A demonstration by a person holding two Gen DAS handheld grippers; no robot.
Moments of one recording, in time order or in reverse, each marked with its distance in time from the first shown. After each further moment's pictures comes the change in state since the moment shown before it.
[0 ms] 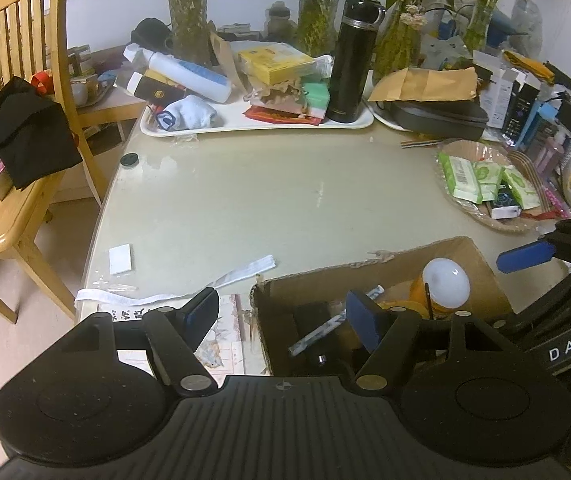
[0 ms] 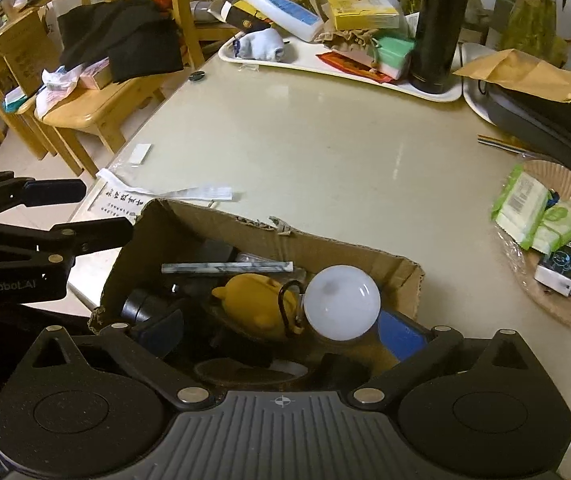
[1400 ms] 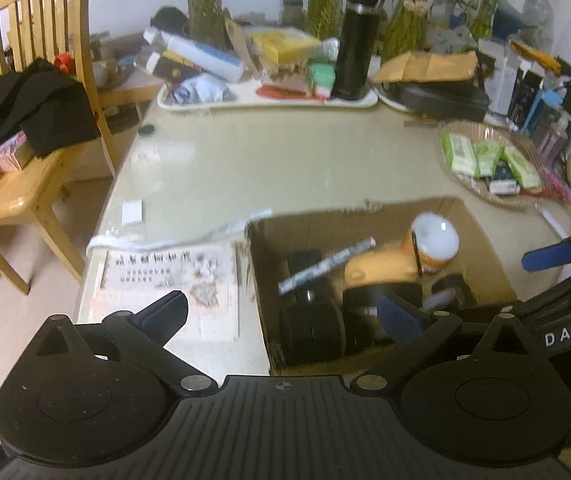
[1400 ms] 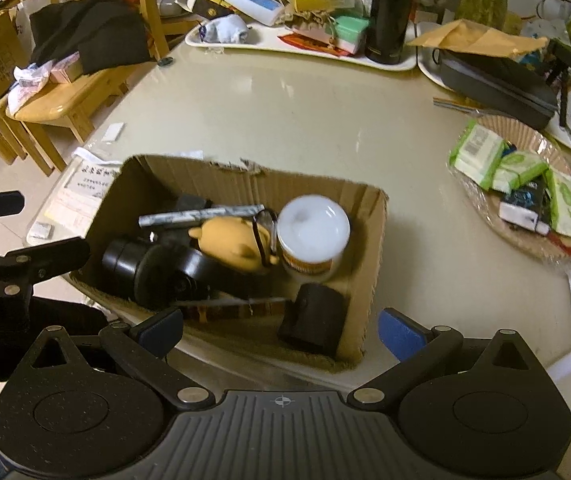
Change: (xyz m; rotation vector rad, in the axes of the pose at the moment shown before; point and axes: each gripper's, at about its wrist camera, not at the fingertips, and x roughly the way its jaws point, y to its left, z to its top) left arm -0.021 -0.018 -0.041 -0.028 0.039 0.051; right arm -0.015 0.006 -0.051 0.066 0.018 -0.111
